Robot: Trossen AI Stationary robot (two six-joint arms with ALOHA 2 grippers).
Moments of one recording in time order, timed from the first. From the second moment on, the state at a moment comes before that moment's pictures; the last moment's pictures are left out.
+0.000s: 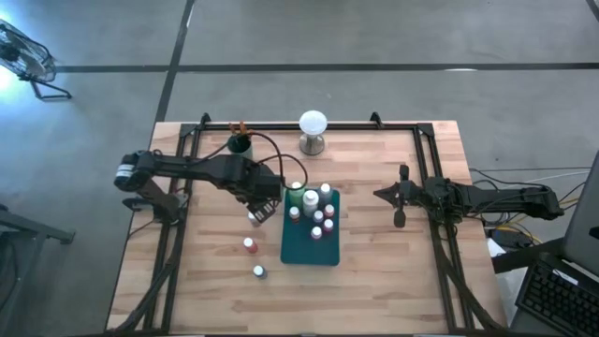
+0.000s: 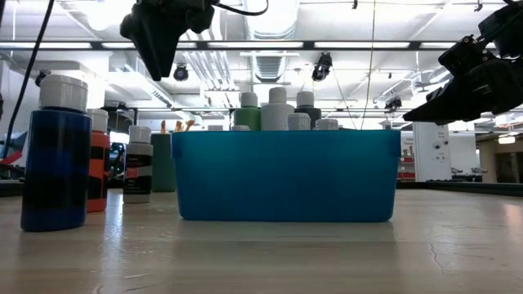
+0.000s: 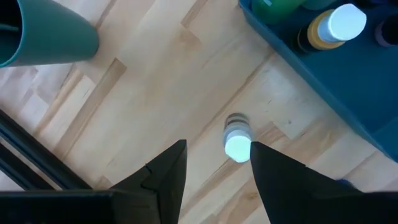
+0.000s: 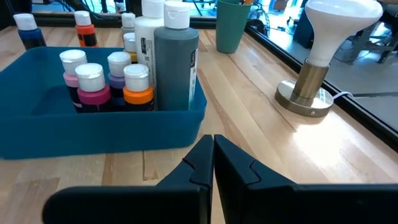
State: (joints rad) left arm -0.06 1.60 1.58 -1.46 -0.21 -0.77; right arm -0.06 0.25 0.05 -0.10 0.16 0.01
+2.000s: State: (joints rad) left arm -0.07 1.42 1.24 -1.16 -0.09 -0.80; right arm -0.06 0.25 0.05 -0.10 0.16 0.00
